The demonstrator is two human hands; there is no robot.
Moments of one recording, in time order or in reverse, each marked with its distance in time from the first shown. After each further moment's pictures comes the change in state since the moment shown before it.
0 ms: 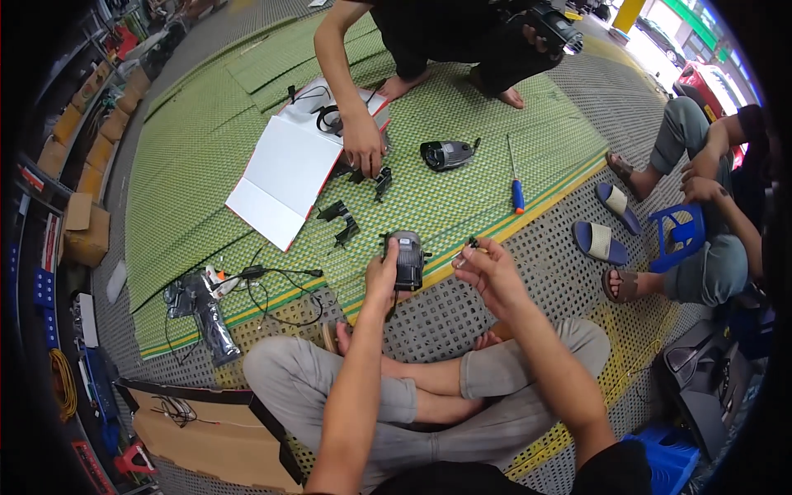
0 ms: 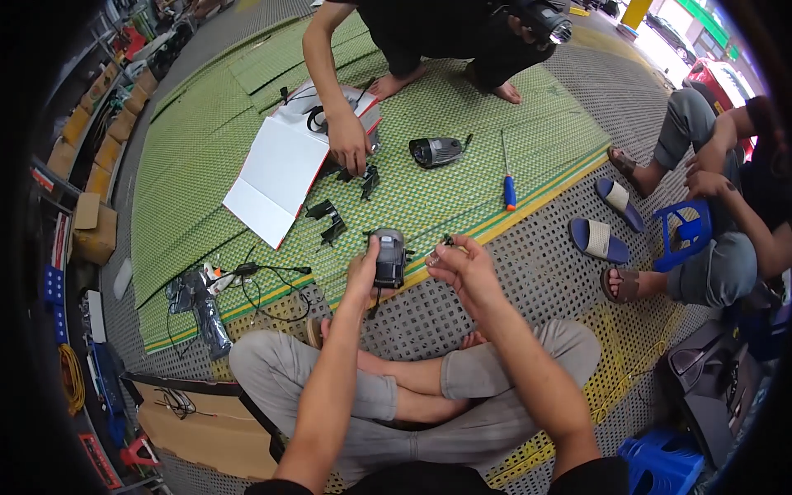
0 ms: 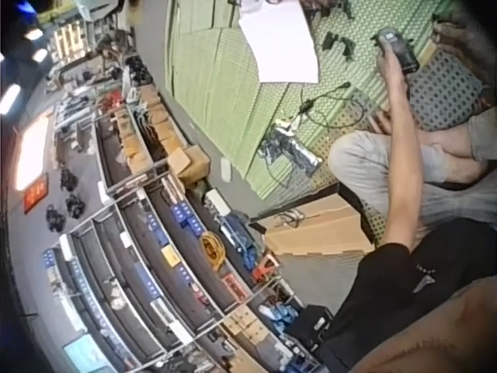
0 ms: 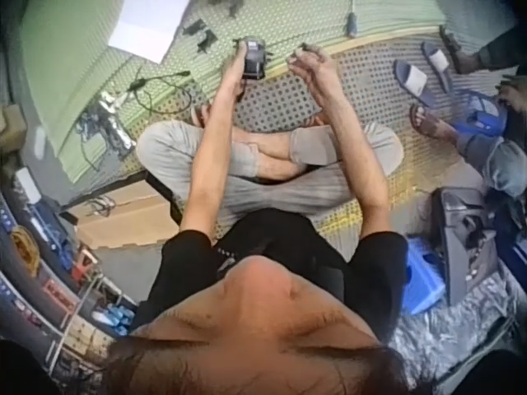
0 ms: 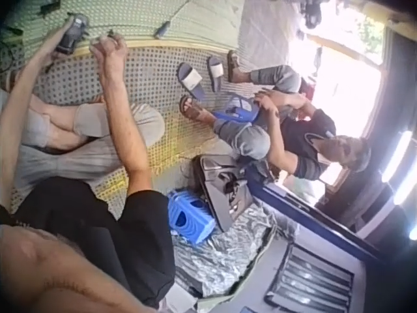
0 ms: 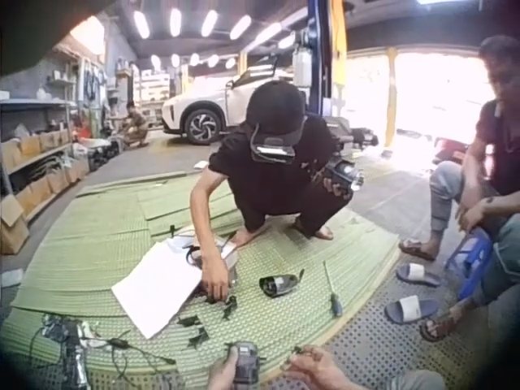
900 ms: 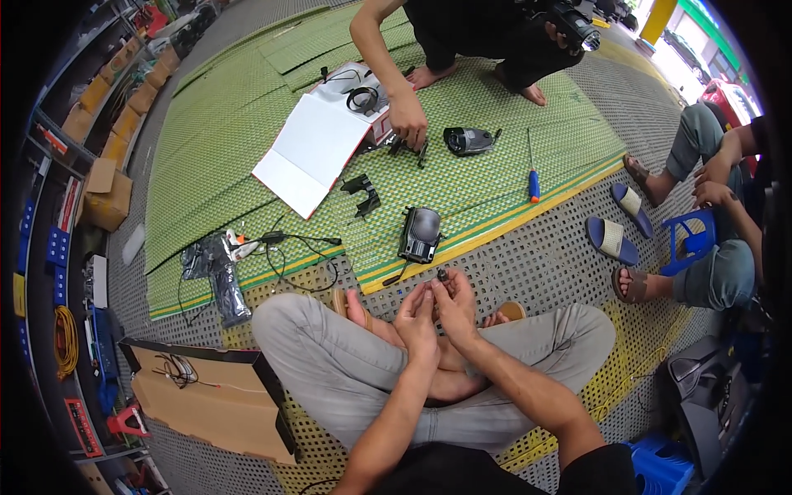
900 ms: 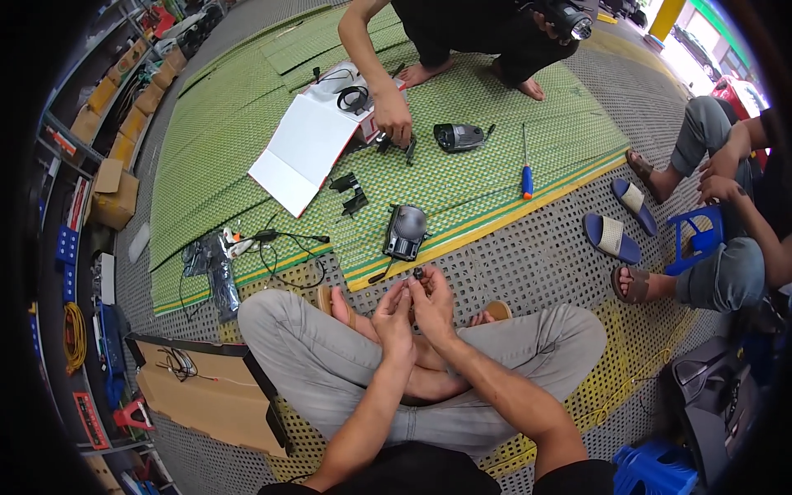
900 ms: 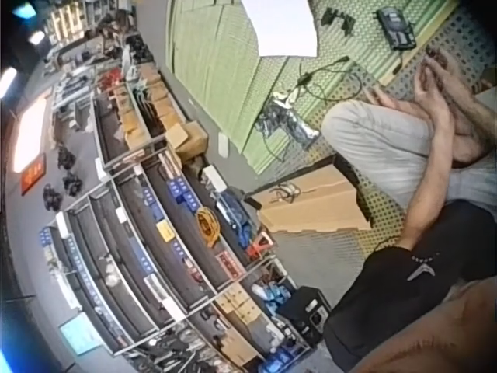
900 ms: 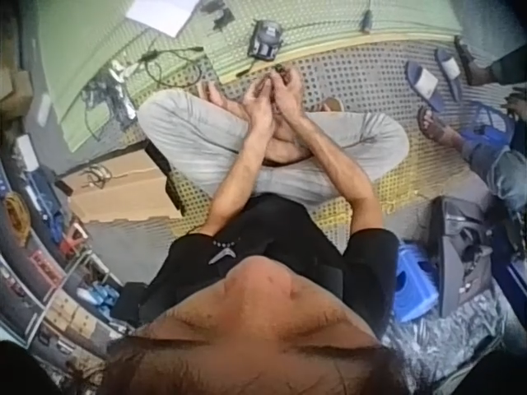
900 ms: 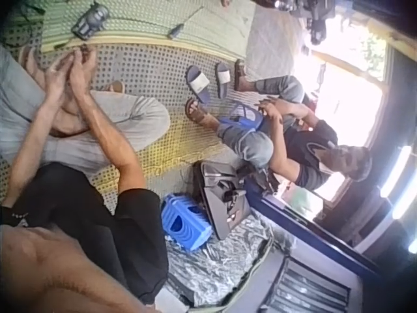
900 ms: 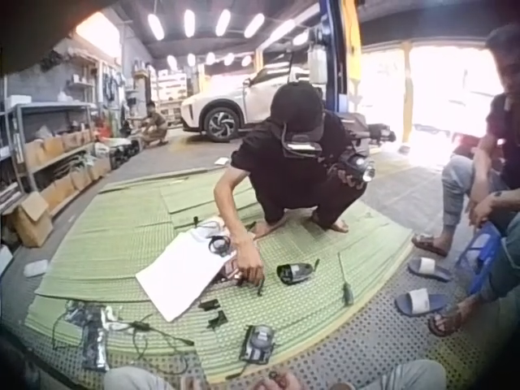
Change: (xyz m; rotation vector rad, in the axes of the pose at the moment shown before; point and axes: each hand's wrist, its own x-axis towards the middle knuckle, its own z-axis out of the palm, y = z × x) left_hand -0.149 -0.090 0.048 -0.493 0.260 0.320; right_hand -0.057 0.132 0.022 -0.346 0.071 -0.229
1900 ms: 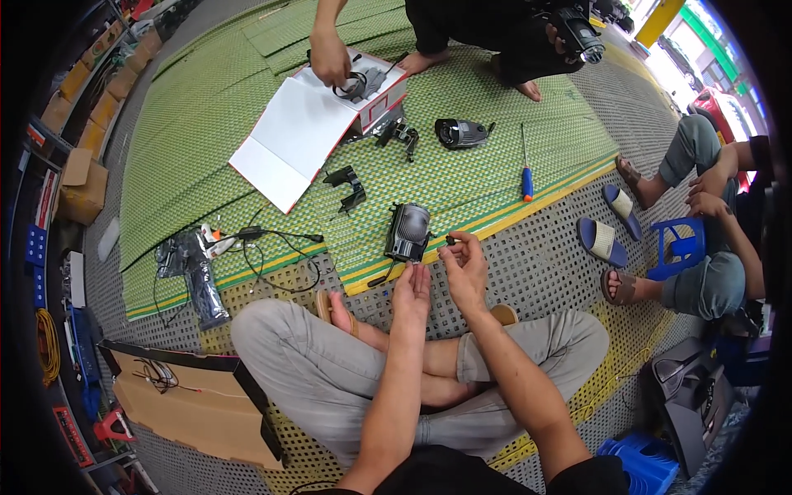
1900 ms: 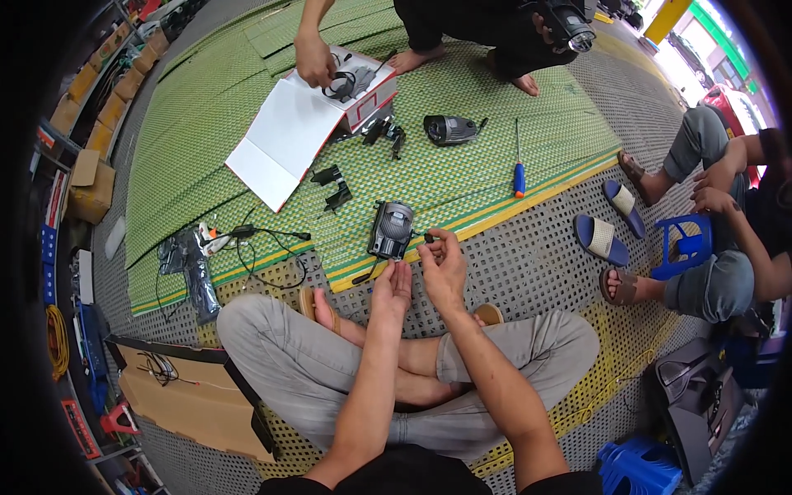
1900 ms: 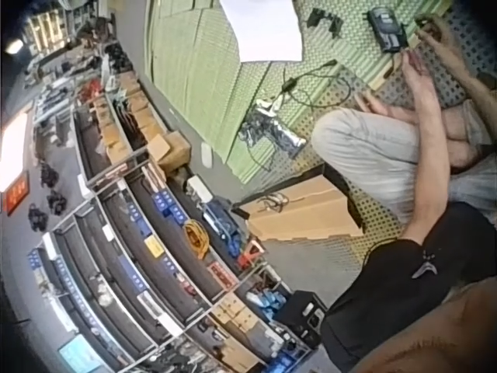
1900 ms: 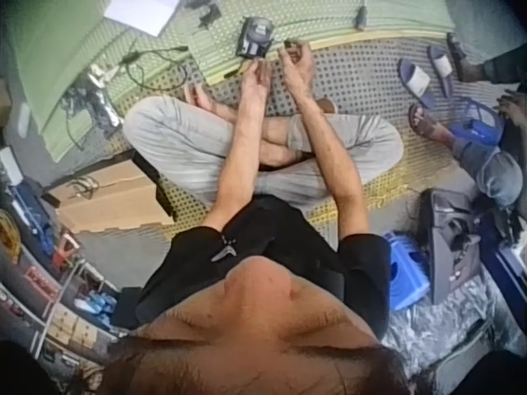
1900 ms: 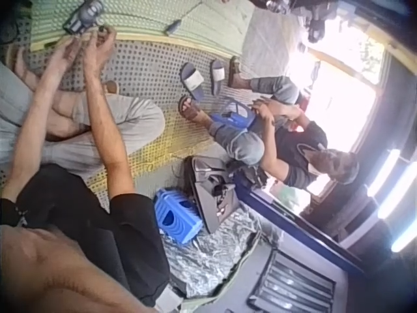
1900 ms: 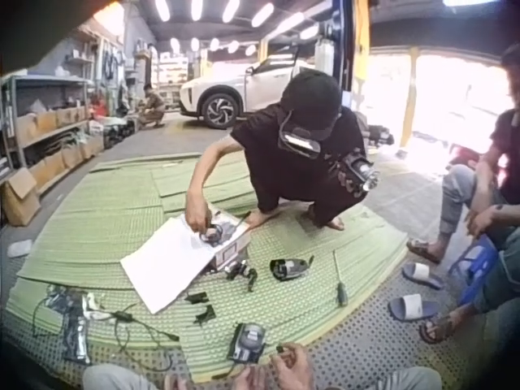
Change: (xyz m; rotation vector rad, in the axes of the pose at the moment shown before) left_hand 0.115 -0.055 0.010 -0.608 0.253 -0.539; right_hand 0.072 -0.013 -0.019 -0.274 0.100 -0.171
